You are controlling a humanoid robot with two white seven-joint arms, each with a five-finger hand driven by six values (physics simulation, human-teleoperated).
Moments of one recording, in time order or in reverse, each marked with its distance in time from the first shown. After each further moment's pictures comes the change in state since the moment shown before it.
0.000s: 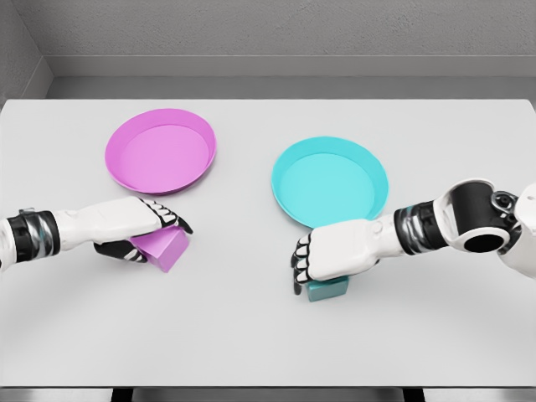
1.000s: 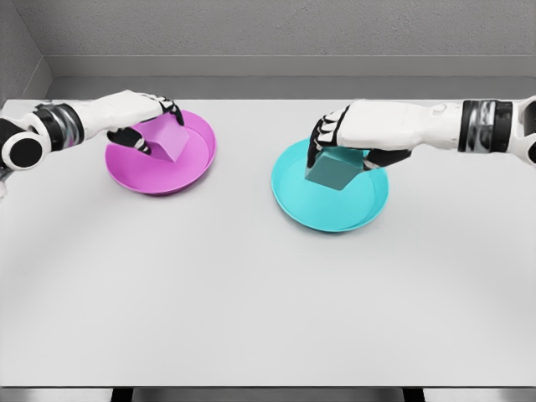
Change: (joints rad) left arm -0.334 -0.359 -0.003 0.593 -0.080 -0.007 -0.024; right arm -0.006 0.043 -0.364 0.250 -0.285 -0.009 0.008
